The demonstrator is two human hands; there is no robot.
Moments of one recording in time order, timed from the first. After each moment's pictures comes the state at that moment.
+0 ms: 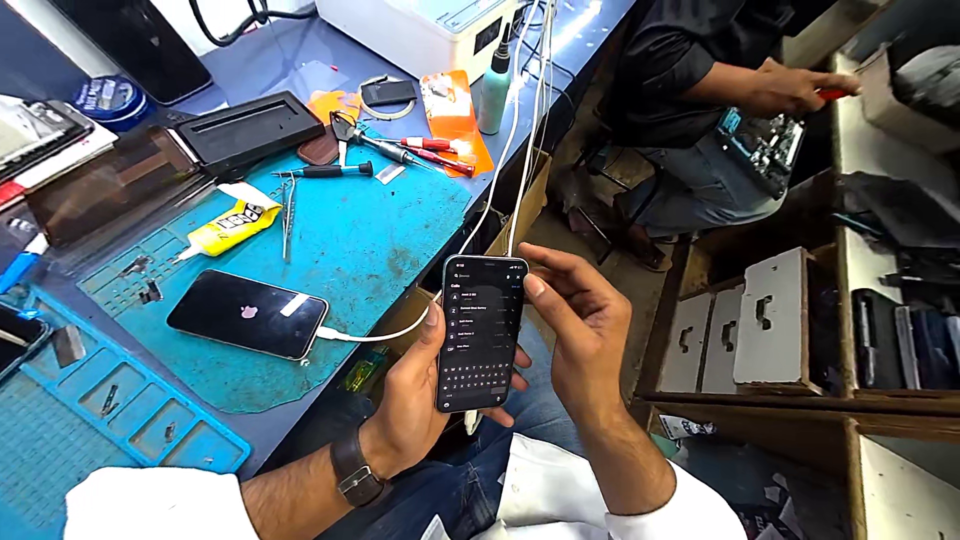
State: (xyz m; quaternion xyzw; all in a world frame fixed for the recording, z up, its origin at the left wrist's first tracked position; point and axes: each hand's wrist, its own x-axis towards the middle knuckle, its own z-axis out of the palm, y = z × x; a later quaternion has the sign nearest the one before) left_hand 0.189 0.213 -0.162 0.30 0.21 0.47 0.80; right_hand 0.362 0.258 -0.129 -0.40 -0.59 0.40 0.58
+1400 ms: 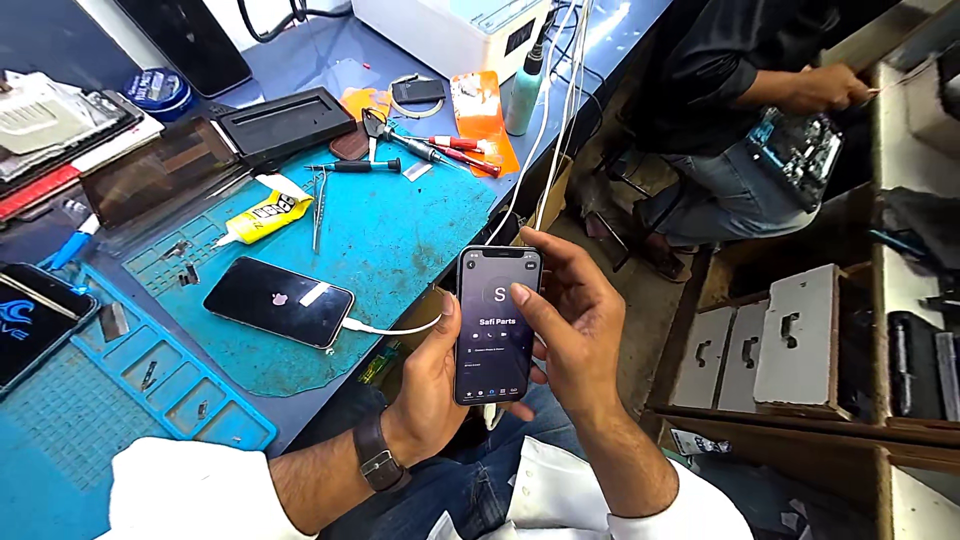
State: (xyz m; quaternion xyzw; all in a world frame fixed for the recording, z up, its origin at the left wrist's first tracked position) left_hand 0.188 0.214 -0.160 0.27 0.20 0.51 0.79; right_hand 0.339 0.262 -0.127 -0.38 -0.61 0.43 0.55
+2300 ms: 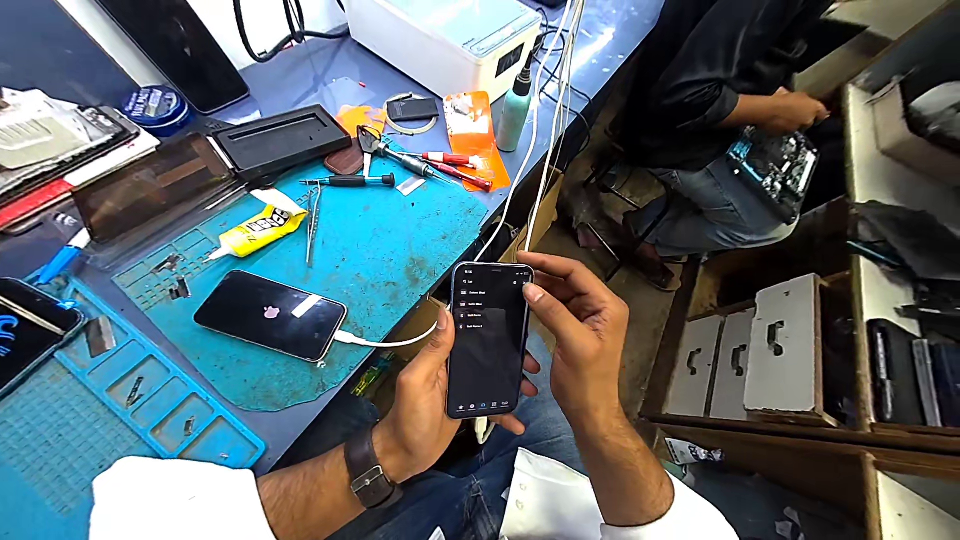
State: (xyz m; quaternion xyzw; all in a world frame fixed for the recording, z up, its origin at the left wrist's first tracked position) left_hand 0.188 0.215 -0.161 0.26 0.20 0.49 0.81; right_hand 0.349 0.268 -0.126 -0.39 -0.59 0.42 0.57
